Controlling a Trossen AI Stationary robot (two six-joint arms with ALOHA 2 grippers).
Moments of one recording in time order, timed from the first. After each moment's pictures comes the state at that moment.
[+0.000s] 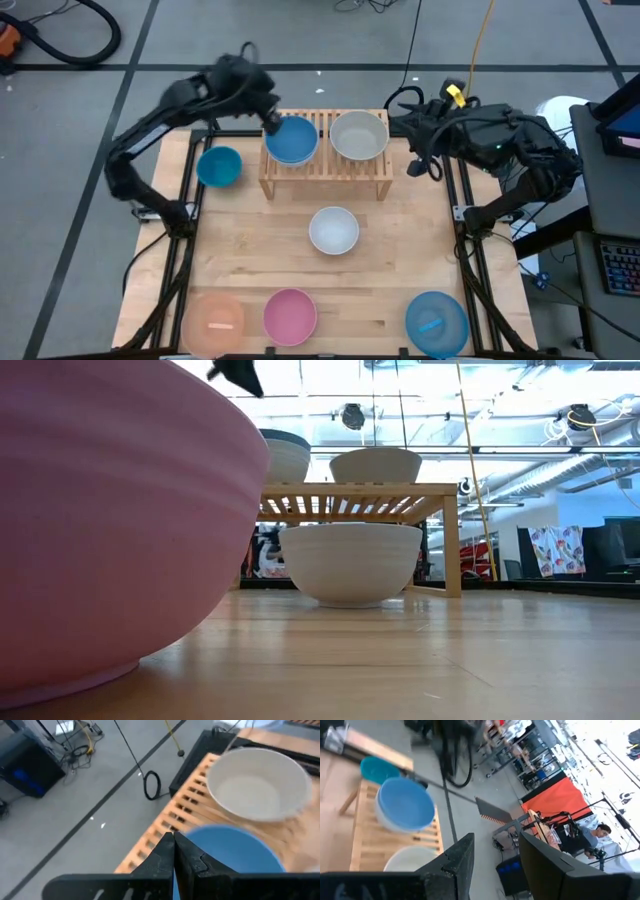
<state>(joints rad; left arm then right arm) 0.52 1.50 1.88 -1.00 -0.20 0.08 0.15 1.40 2.10 -1.07 0.81 -0.61</state>
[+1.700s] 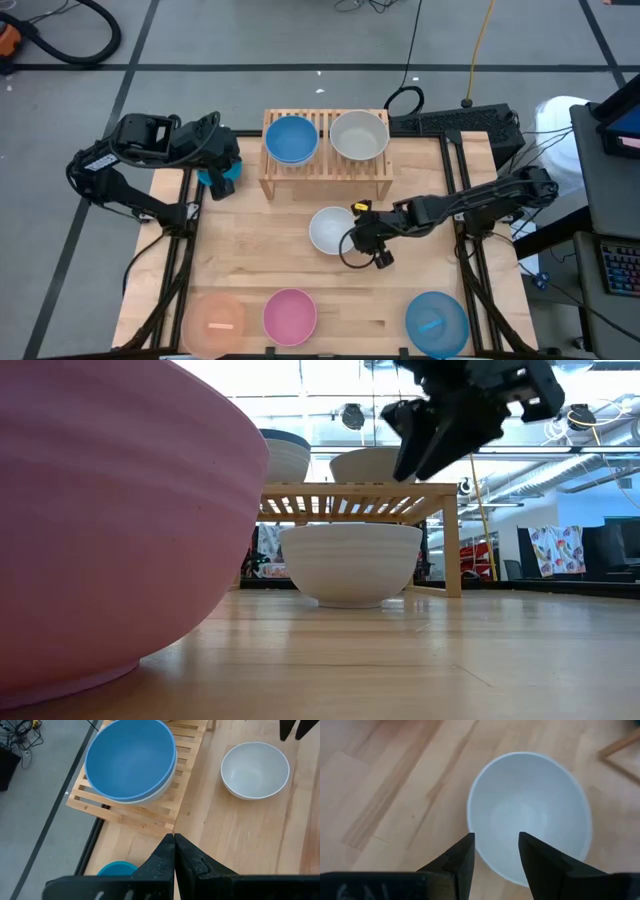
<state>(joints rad) 0.06 1.31 1.88 -1.55 -0.32 -0.11 0.18 1.47 1.03 -0.50 0.04 -0.30</state>
